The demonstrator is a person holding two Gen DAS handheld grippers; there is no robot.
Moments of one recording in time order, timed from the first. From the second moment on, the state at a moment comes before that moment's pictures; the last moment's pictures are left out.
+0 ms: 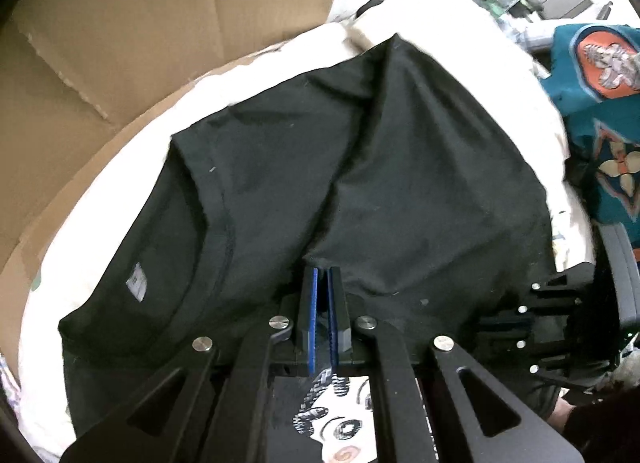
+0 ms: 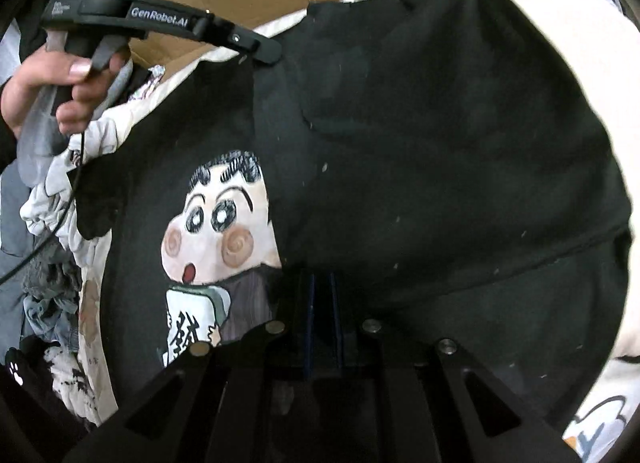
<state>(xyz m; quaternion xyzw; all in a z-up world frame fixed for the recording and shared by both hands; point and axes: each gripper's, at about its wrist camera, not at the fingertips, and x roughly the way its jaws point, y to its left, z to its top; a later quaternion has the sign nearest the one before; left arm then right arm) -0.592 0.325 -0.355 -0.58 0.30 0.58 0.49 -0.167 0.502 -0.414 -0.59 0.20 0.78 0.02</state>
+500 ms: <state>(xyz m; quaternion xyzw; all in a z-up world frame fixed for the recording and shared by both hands) -0.592 0.291 -0.386 -0.62 0.28 0.58 0.44 -0.163 0.514 -0.408 -0.59 0.22 0.78 0.03</state>
